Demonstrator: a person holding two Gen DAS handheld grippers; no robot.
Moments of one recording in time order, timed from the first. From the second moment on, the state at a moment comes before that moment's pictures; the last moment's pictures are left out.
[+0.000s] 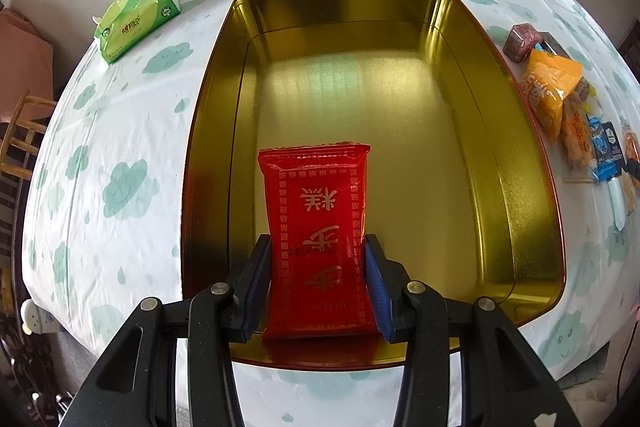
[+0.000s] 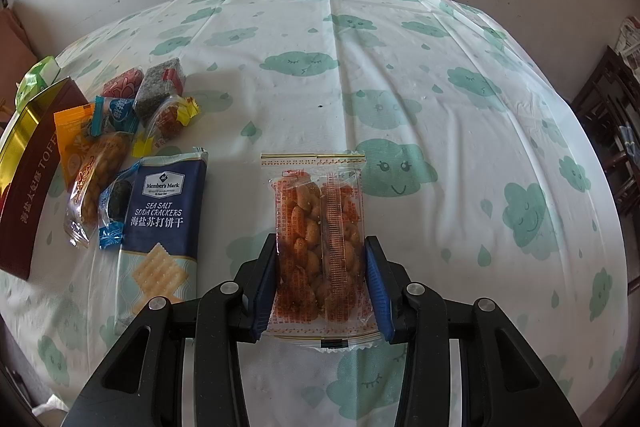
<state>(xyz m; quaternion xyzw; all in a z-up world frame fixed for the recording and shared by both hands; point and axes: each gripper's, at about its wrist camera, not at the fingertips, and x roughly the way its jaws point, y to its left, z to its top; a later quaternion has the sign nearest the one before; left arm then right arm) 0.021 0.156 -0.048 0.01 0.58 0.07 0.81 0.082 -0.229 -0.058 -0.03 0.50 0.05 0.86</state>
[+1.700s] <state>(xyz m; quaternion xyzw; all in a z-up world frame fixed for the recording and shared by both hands) -0.002 0.163 0.004 -0.08 0.48 0.09 0.87 0.066 -0.163 0.004 -0.01 0.45 0.11 0.89</state>
